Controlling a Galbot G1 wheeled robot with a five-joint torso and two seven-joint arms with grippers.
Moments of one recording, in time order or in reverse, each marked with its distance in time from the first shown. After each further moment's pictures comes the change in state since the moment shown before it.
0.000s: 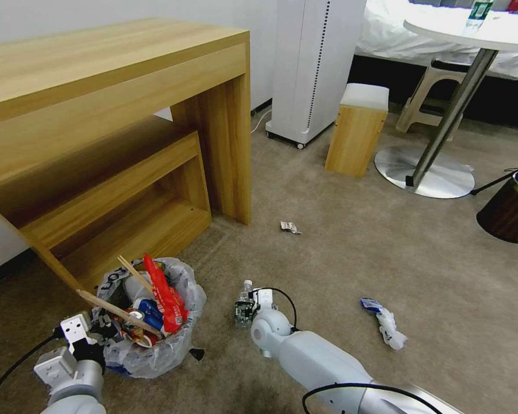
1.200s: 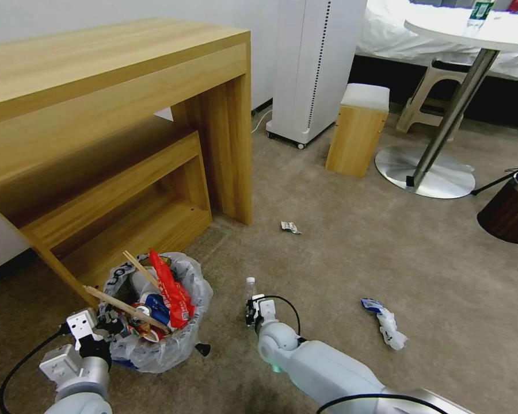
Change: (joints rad) left arm -0.013 -0.006 0.022 0.013 -0.001 -0.014 0.006; right arm -0.058 -0.155 -0.044 0.212 -0.074 0.190 -0.130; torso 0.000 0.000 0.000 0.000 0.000
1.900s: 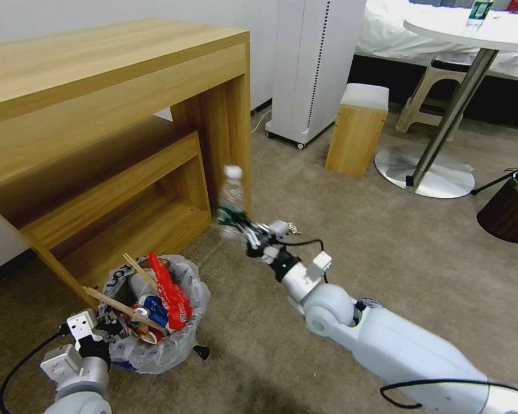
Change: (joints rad) left arm -0.005 0.004 -0.002 0.000 0.002 0.008 -0.003; right arm 0.204 -0.341 -0.036 0.639 0.009 0.435 -0.432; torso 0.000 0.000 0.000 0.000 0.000
